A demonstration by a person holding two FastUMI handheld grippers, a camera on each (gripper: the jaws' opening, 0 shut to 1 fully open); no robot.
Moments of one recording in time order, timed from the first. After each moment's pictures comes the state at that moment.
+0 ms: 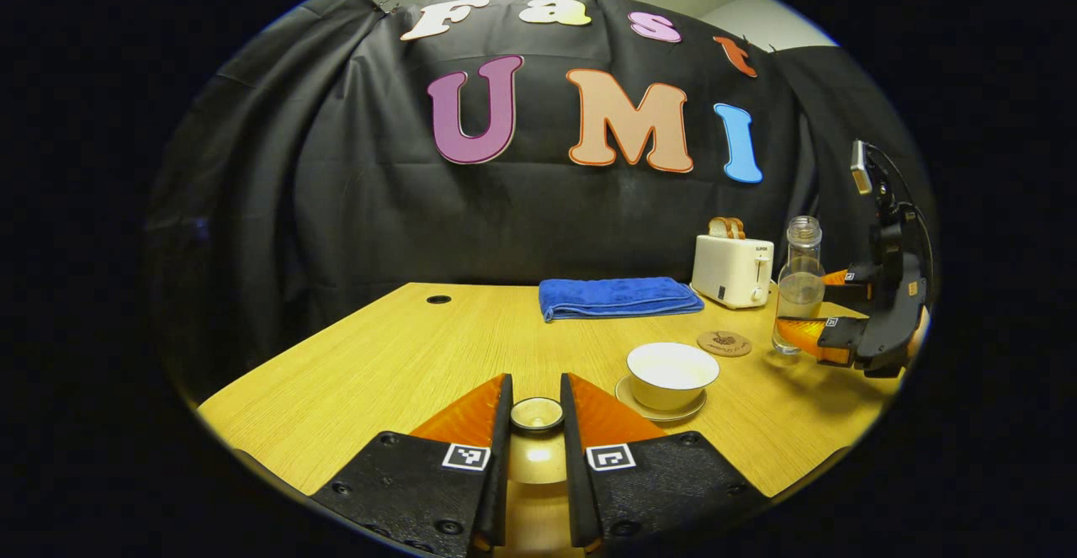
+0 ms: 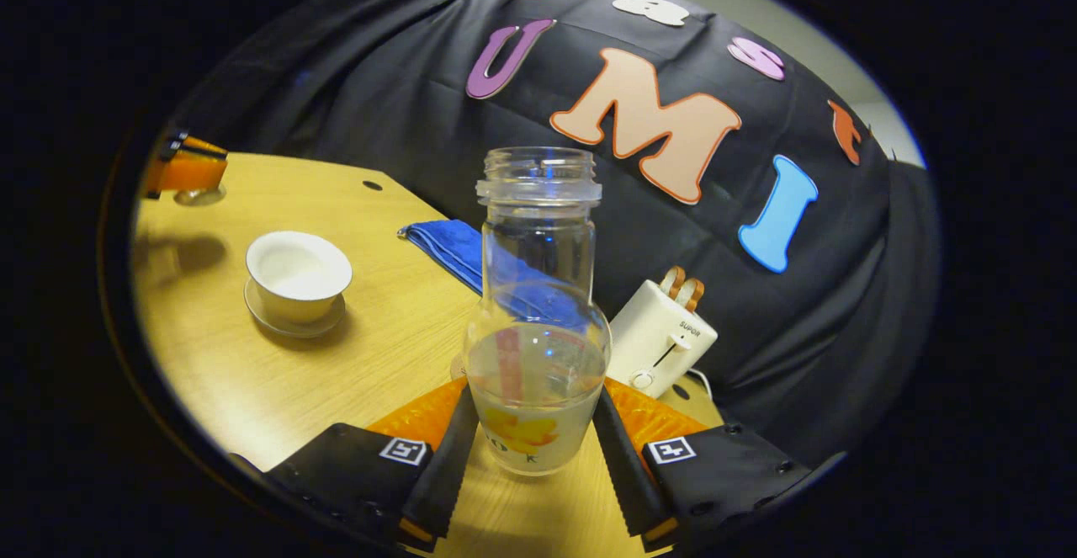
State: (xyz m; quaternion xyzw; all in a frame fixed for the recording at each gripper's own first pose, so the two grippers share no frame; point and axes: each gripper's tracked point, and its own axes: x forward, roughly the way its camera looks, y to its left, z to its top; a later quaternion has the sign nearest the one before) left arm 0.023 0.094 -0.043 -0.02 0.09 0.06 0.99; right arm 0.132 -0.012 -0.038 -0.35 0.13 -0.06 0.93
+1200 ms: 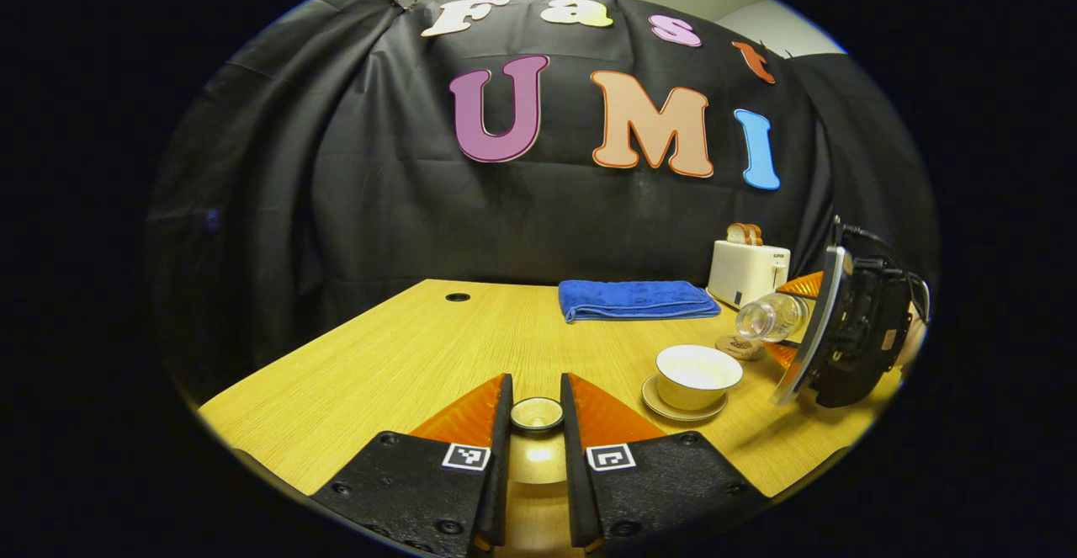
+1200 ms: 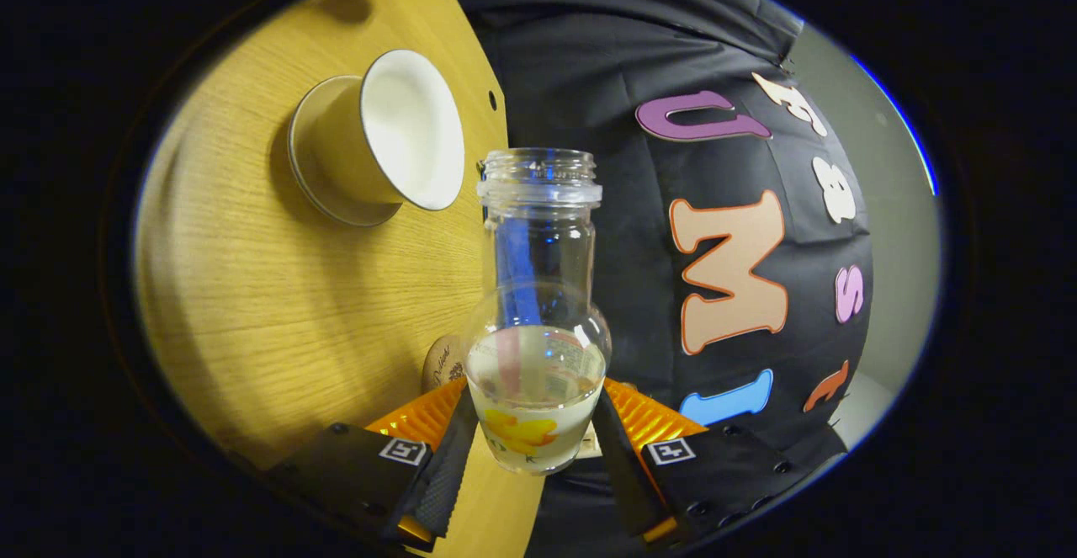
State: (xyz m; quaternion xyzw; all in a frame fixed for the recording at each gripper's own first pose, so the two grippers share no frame) left arm 0.020 0.115 -0.045 -0.04 0.09 0.08 0.99; right arm 0.165 0.034 -0.051 -0.70 0.09 -0.02 0.71
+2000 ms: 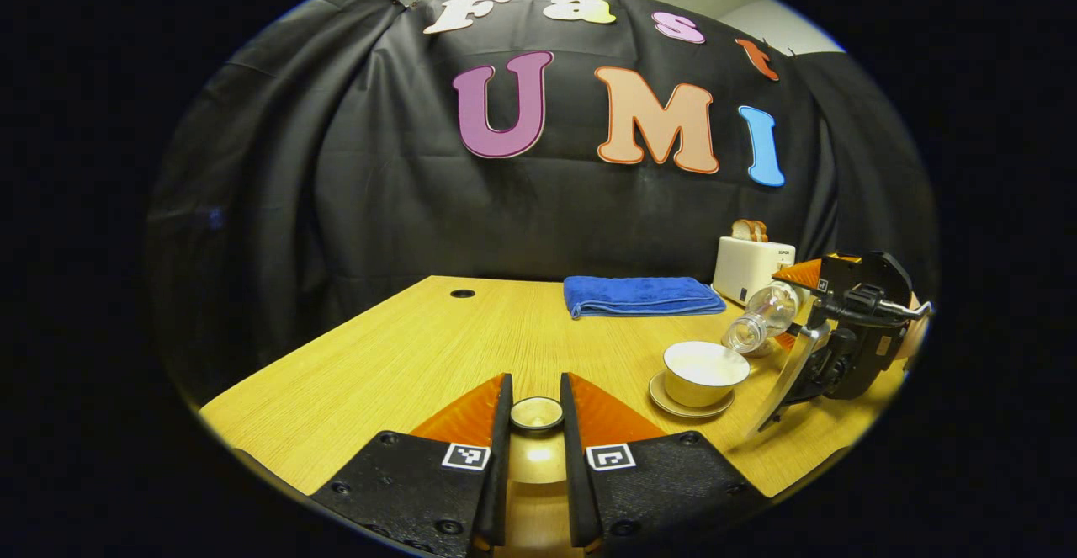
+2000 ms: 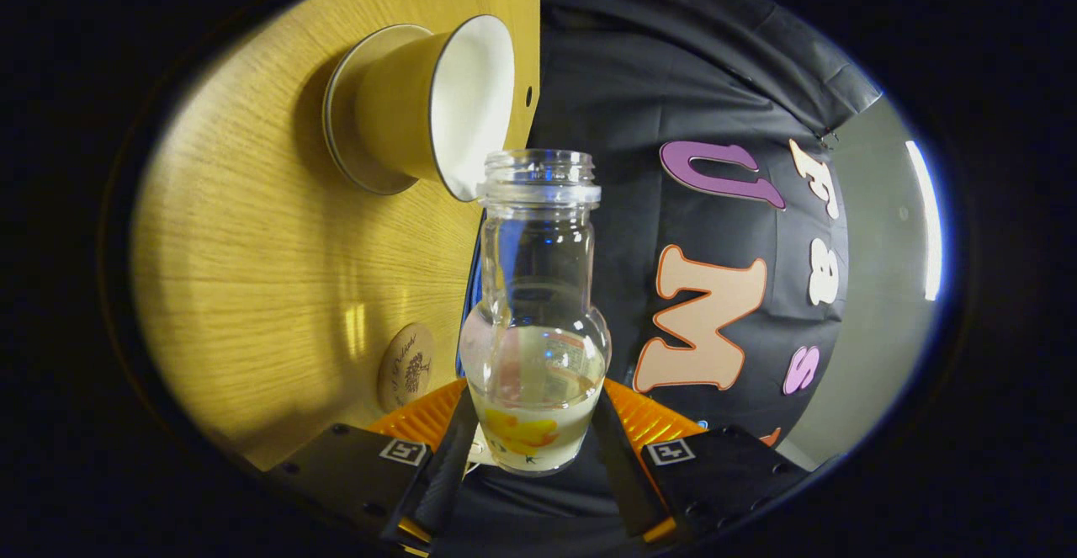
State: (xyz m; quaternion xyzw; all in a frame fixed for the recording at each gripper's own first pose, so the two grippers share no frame) left arm 0.018 0.123 -0.047 -0.03 0.09 0.09 0.99; right arm 0.177 0.045 -0.036 -0.79 0.05 -0.03 0.61
